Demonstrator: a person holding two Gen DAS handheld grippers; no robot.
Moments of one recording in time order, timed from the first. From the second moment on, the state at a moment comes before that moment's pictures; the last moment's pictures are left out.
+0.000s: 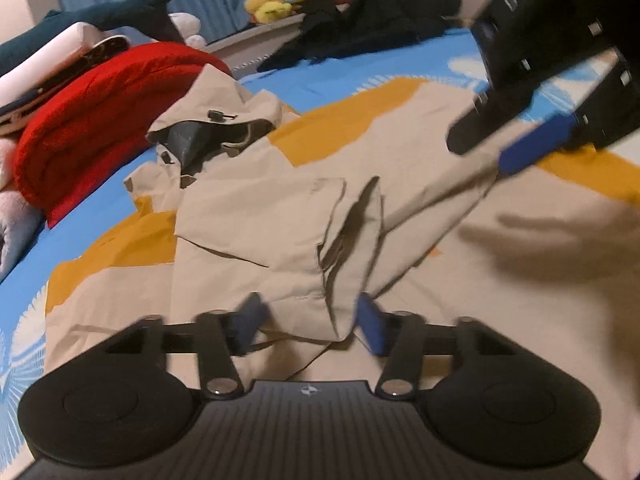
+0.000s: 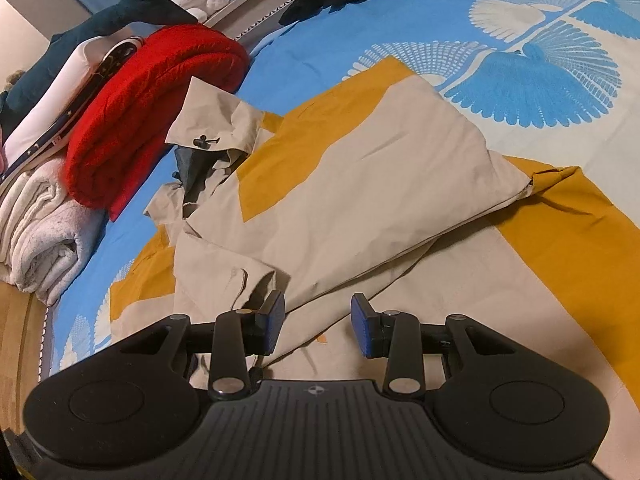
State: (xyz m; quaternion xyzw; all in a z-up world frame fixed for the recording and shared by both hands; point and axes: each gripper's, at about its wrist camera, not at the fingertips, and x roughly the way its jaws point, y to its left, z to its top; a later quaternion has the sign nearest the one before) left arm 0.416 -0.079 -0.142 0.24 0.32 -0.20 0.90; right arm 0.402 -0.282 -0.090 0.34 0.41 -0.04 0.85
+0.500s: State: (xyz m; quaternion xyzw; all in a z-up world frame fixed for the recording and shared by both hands) left arm 0.395 0.084 -0.003 -0.10 0.19 -0.04 0.98; right arm 0.403 -0.273 -0.090 0.32 0.40 -0.05 0.86
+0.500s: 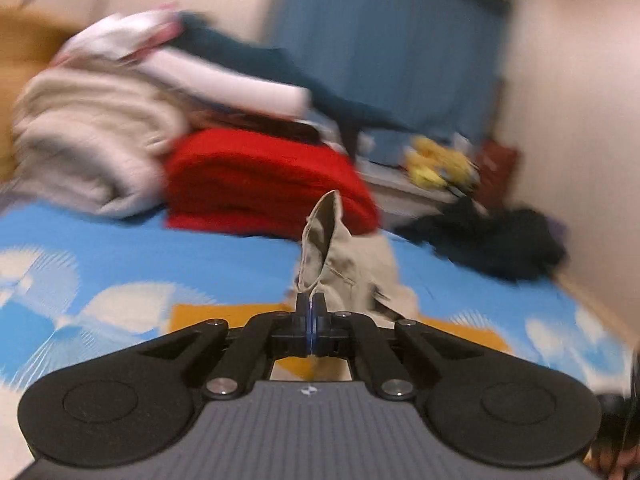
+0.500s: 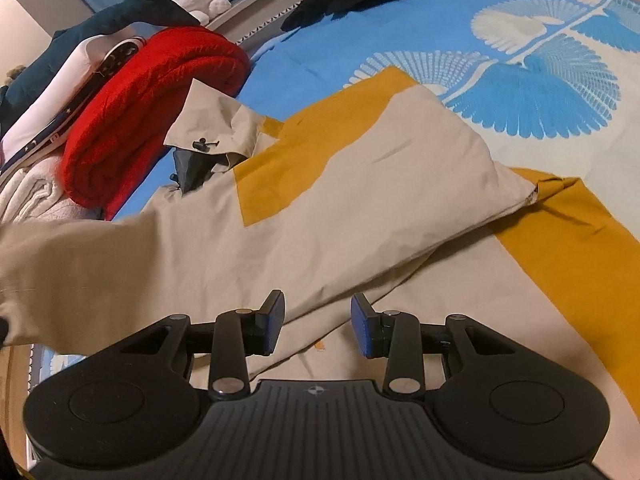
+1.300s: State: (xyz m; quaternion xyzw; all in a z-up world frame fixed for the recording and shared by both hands) left arm 0.477 0.195 -0.146 -0.41 0.41 0.03 0.81; right arm 0.408 -0.281 -0.101 0.34 0.40 -0.07 0.85
